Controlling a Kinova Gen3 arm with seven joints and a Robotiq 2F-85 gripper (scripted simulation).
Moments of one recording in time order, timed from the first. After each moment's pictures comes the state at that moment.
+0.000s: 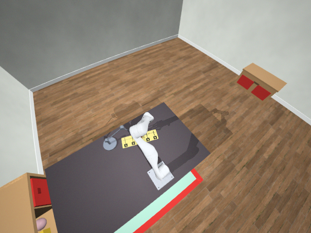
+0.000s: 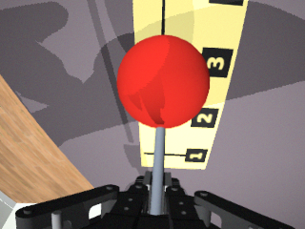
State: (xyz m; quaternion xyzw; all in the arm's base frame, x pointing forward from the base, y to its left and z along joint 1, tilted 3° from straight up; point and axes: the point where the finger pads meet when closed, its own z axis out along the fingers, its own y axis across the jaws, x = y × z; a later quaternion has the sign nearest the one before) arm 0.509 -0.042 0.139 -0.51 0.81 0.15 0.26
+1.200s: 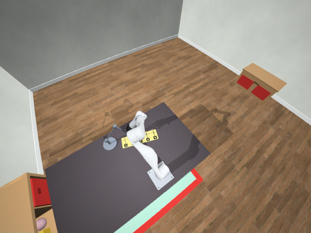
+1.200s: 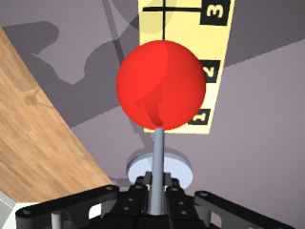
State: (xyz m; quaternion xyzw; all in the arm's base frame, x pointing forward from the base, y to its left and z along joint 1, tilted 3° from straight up) arm 0.539 0.015 0.178 -0.51 0.81 0.15 0.25
